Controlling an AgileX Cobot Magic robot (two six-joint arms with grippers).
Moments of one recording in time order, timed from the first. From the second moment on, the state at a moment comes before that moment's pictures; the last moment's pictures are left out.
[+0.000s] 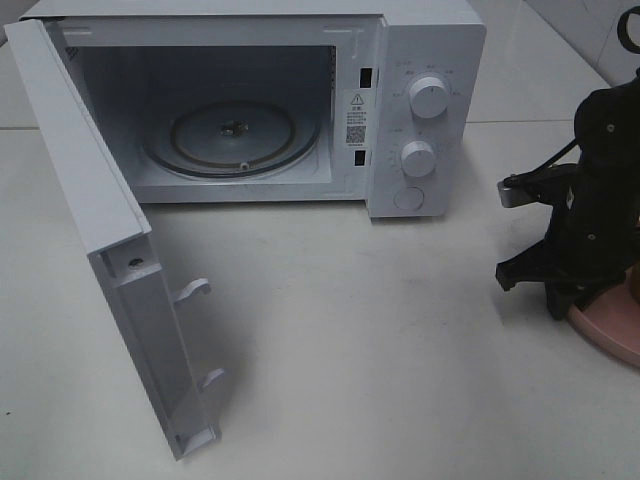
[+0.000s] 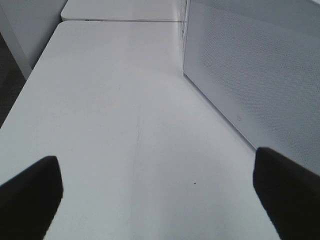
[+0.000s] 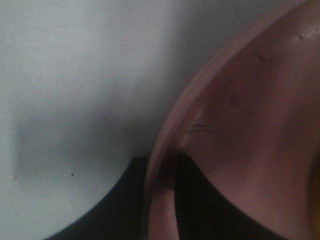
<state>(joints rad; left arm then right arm) 0.05 -0.01 -0.50 -0.05 1.05 0.03 0.15 1.92 -1.00 -0.23 0.65 0.16</state>
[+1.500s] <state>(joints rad) 0.05 -0.01 -0.50 -0.05 1.05 0.03 0.39 1.69 -0.97 -0.44 0.90 0.37</state>
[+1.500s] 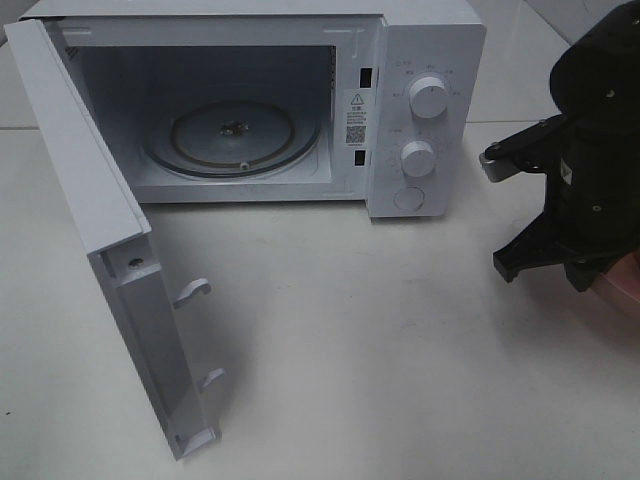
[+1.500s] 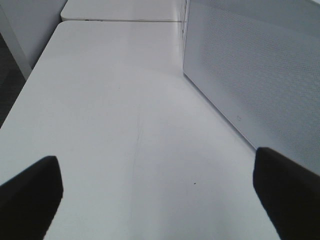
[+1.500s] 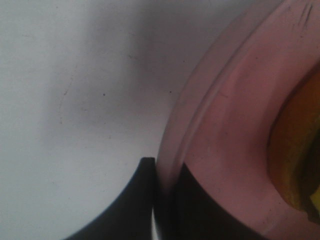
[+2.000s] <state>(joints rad) 0.05 -0.01 -0.50 -0.05 1.05 0.03 0.55 1.58 -0.86 -0.44 0.94 0.42</state>
